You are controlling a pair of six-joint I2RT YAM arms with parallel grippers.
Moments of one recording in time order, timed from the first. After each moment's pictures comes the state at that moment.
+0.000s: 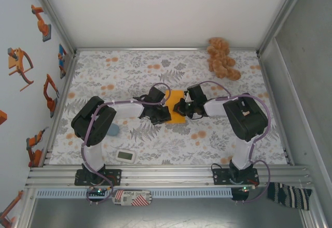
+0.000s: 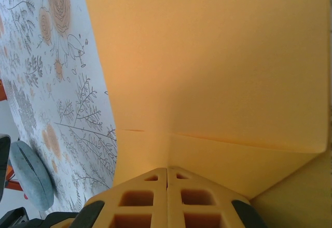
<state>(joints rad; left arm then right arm) -0.78 1.88 1.04 -0.26 0.33 -0.90 0.51 1.88 0.88 0.10 -0.51 0.90</state>
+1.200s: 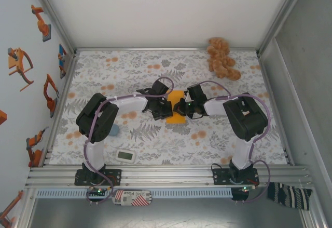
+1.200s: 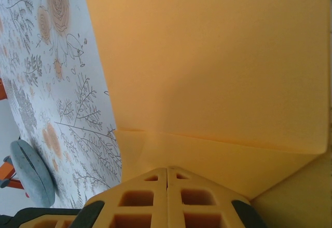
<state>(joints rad) -0.77 1.95 1.22 -0.42 0.34 -0.87 0.51 1.89 0.89 0.09 -0.52 0.90</state>
